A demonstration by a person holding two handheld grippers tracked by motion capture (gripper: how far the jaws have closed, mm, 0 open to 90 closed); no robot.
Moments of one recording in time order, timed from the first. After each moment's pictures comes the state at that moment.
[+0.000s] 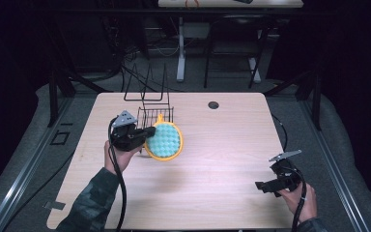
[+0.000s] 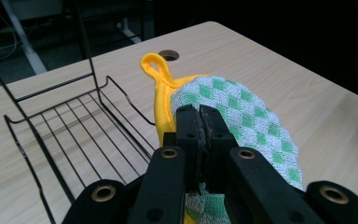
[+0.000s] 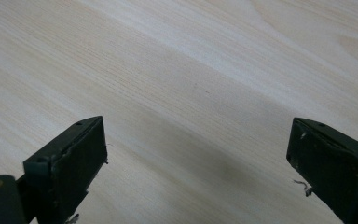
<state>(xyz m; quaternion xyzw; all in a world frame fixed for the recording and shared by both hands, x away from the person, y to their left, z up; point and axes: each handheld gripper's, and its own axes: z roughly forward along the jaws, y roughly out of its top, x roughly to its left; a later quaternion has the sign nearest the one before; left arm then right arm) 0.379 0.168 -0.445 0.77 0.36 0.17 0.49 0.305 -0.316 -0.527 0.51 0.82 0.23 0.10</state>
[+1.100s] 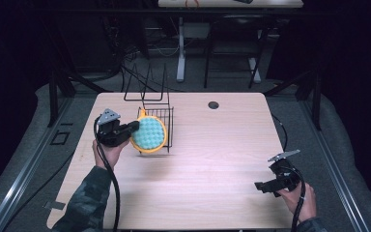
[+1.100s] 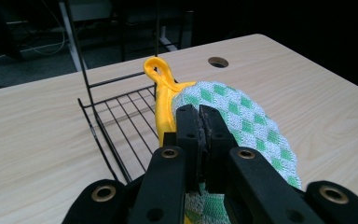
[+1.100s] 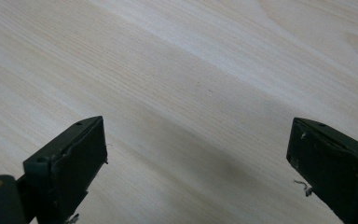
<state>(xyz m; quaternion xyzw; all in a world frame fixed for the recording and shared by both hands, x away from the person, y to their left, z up) 0.397 0.208 -0.461 0.73 0.42 0.21 0.49 0.307 -0.315 -0.529 0.51 0.82 0.23 0.09</state>
